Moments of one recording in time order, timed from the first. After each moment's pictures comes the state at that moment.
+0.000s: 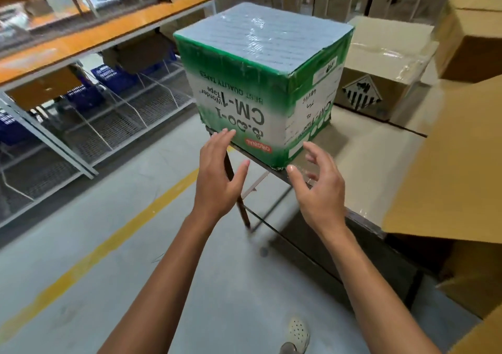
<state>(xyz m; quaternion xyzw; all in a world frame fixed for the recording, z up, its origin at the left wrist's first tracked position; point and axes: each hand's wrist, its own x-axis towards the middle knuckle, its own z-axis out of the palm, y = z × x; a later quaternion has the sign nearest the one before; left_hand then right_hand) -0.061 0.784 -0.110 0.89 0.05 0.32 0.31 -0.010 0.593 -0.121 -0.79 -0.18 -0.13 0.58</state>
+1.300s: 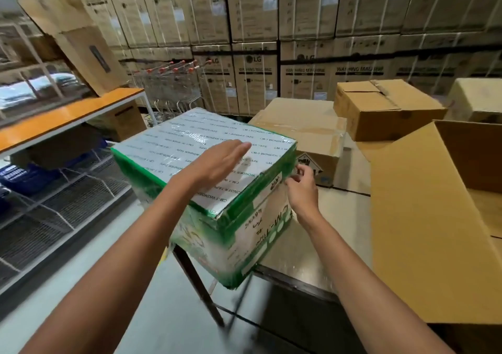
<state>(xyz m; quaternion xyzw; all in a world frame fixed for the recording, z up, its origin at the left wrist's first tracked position) 0.182 0.807 0.044 0.95 -0.15 0.00 0.26 0.208 0.610 -0.077 -0.75 0.09 -0.09 0.64</state>
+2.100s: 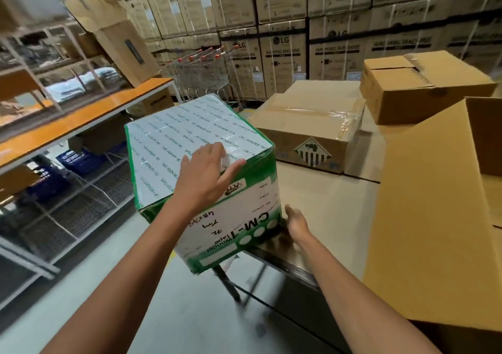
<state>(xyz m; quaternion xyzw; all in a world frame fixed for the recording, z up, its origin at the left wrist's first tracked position) 0.137 0.770 -0.008 0.98 -0.01 0.18 0.05 0.185 0.587 -0.195 -0.69 0.10 0.17 0.70</state>
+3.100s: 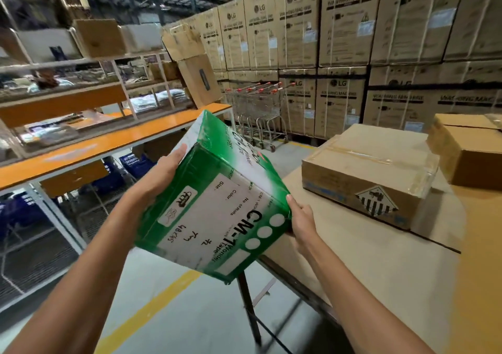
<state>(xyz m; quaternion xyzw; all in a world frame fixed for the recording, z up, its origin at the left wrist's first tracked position) 0.065 0.981 0.073 0.83 0.17 0.08 0.52 0.198 0.723 -0.097 -0.61 0.04 0.15 0.78</state>
